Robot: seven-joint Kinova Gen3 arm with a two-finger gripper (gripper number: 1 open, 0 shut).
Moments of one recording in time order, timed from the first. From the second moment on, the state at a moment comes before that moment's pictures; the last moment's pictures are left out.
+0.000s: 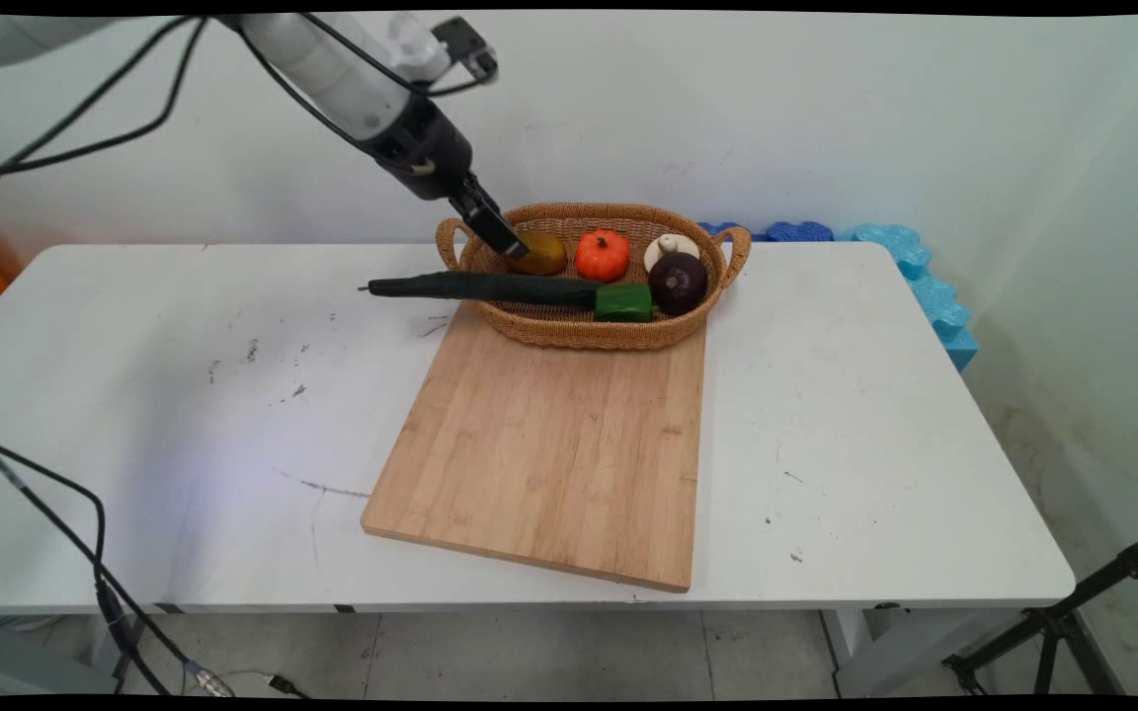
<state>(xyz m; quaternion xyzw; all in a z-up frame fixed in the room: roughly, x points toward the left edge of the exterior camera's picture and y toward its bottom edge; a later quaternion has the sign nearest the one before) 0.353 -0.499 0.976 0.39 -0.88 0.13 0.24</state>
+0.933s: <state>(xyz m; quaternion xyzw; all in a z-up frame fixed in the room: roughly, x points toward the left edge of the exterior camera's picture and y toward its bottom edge) 0.331 -0.556 0.904 0.41 -0.89 0.10 0.19</state>
